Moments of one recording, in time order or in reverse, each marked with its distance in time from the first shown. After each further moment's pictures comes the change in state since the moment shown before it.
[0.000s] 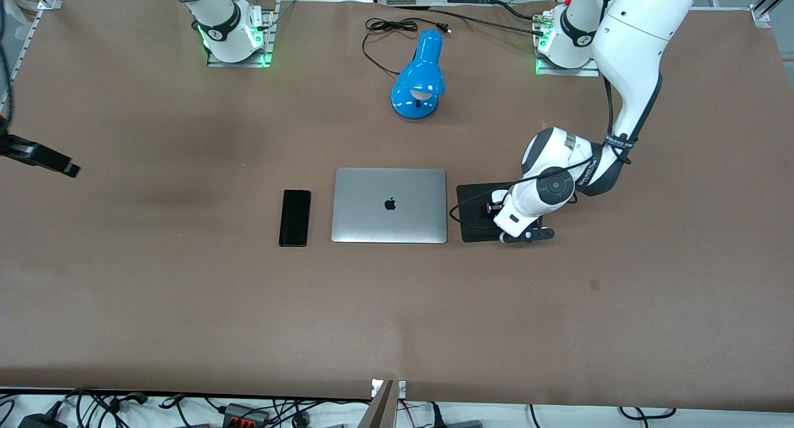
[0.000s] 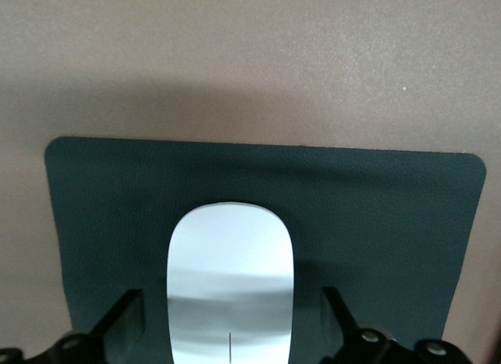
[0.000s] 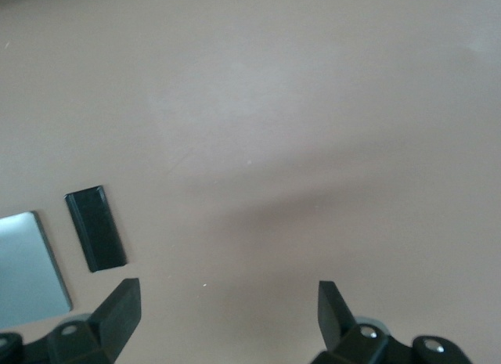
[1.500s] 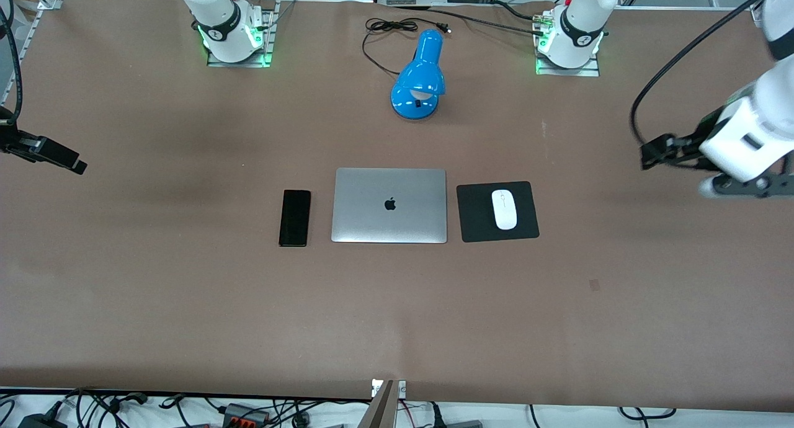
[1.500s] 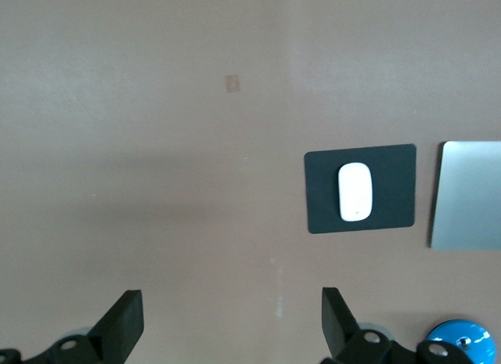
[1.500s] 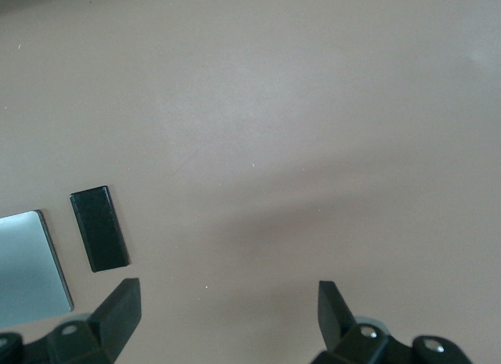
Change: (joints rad) left arm 0.094 -0.423 0.217 0.515 -0.029 -0.869 0.463; right arm -0.569 -0.063 0.619 -0.042 -0.089 0.035 0.053
